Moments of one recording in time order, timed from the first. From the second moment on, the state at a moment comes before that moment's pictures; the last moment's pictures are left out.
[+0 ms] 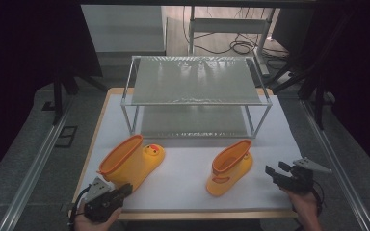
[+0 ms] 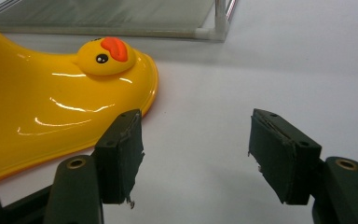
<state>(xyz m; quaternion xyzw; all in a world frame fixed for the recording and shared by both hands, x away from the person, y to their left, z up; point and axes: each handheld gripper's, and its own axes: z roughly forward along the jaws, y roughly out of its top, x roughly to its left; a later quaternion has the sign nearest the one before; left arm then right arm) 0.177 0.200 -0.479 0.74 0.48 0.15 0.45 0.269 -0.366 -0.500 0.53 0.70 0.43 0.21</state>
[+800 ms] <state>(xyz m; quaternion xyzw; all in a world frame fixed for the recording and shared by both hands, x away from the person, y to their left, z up) 0.199 0.121 -0.459 0.80 0.39 0.11 0.45 0.271 -0.372 -0.503 0.53 0.70 0.43 0.21</state>
